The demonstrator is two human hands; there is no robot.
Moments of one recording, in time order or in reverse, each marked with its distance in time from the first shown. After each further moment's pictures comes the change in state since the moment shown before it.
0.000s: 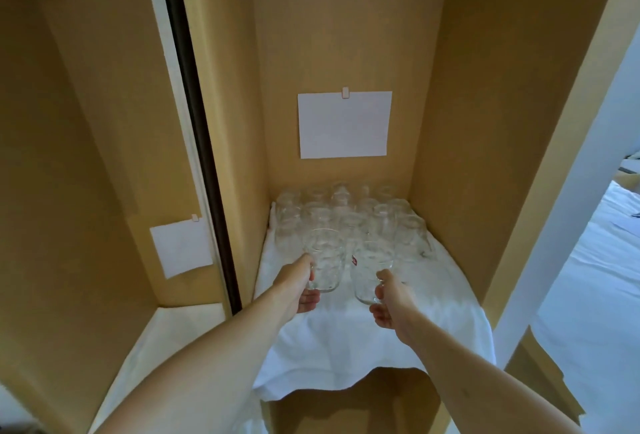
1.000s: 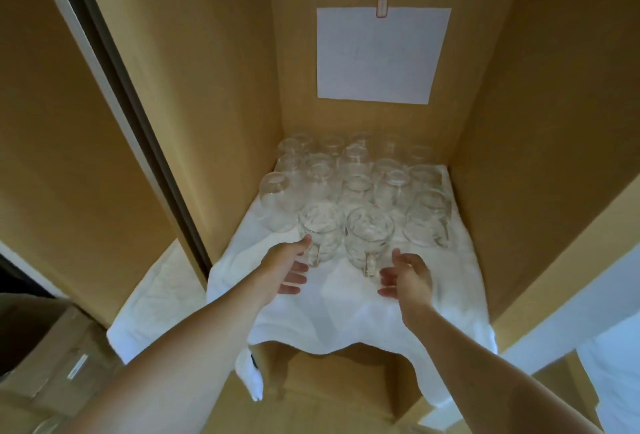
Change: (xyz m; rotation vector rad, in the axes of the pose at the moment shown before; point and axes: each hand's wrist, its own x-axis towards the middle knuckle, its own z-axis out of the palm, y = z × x) left_hand 0.062 -0.036 0.059 -0.051 0.134 -0.135; right_hand 0.137 0.022 -0.062 0.014 -0.040 -0.114
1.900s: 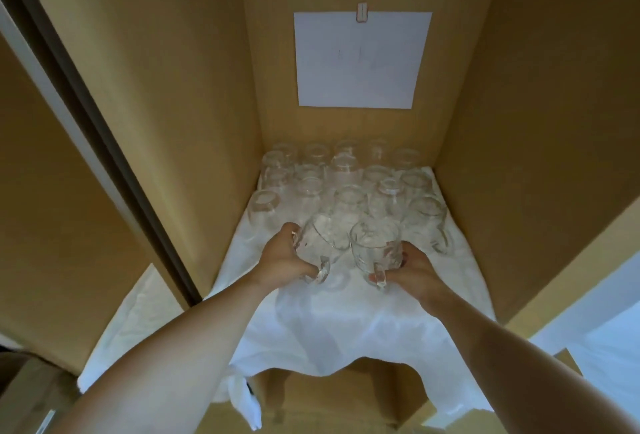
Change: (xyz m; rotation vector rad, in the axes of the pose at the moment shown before) left_hand 0.047 0.038 -0.012 0.455 -0.089 0.508; right_hand 0.025 -0.038 0.001 -0.310 -0.273 -0.119
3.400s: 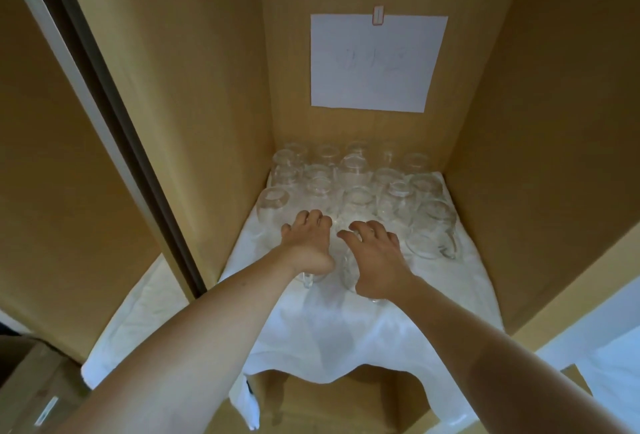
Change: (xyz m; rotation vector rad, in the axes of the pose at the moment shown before) left_hand 0.009 0.046 0.016 0.893 -0.097 0.118; right_hand 0.004 -0.040 0.057 -1.289 -0.055 -0.560
